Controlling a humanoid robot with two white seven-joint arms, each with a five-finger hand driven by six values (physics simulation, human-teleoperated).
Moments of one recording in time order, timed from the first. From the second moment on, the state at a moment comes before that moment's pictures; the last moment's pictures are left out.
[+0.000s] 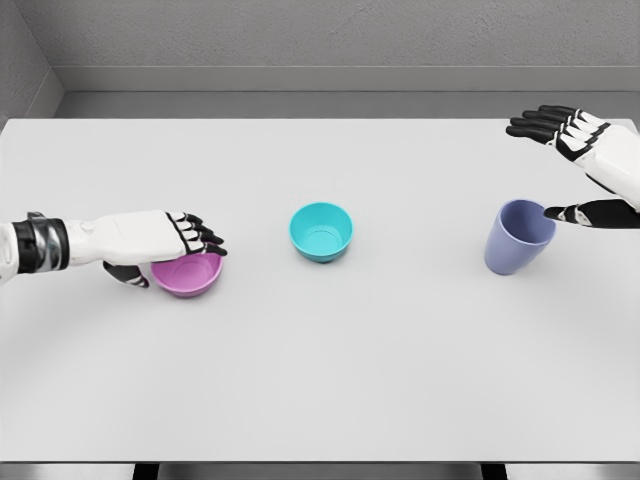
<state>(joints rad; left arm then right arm) -0.62 0.89 -0.78 -1.50 -0.50 -0.61 -0.44 -0.15 -1.05 0.22 -1.72 0.16 -0.61 0.04</state>
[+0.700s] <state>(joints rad) -0.63 0.89 -0.78 -1.51 -0.50 -0.61 -0.44 -0.15 -1.03 0.22 -1.72 0.16 -0.61 0.04</state>
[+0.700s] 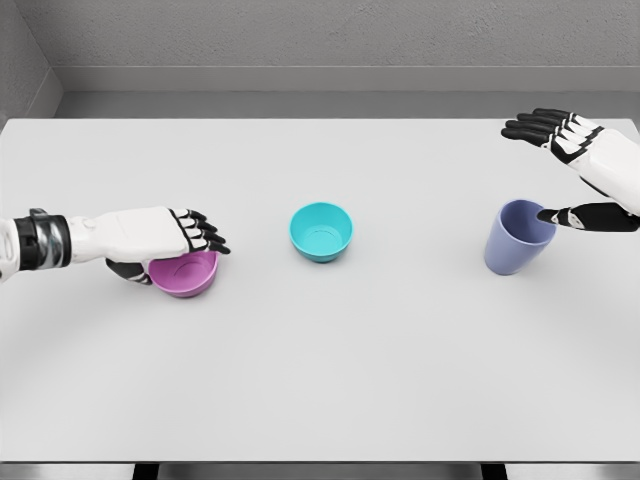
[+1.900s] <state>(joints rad) -0.64 0.80 -0.74 -1.50 -0.45 -0.61 -0.47 -0.15 -0.99 0.22 -1.72 0.16 -0.61 0.04</state>
